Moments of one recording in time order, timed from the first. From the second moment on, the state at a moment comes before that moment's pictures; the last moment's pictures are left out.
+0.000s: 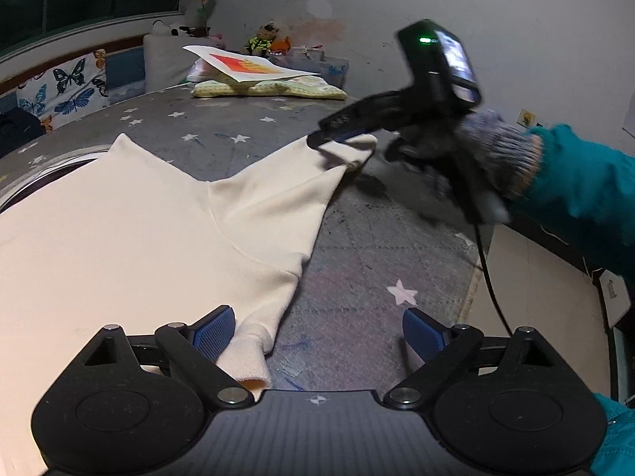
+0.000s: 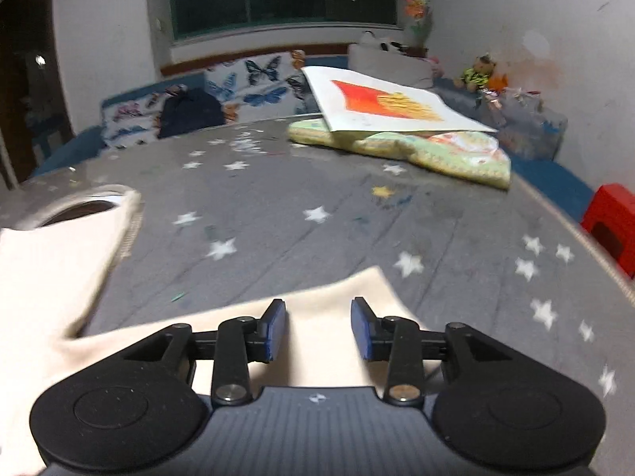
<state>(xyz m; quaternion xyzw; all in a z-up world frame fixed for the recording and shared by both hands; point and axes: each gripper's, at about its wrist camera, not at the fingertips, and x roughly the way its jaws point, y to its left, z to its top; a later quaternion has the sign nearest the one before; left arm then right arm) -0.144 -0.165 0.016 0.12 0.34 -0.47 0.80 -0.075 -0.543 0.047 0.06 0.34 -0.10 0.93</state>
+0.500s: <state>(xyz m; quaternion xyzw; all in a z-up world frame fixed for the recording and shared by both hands) -0.135 -0.150 0.037 0.06 0.35 -0.45 0.82 -0.114 -0.507 0.043 0.01 0.34 -0.04 0.94</state>
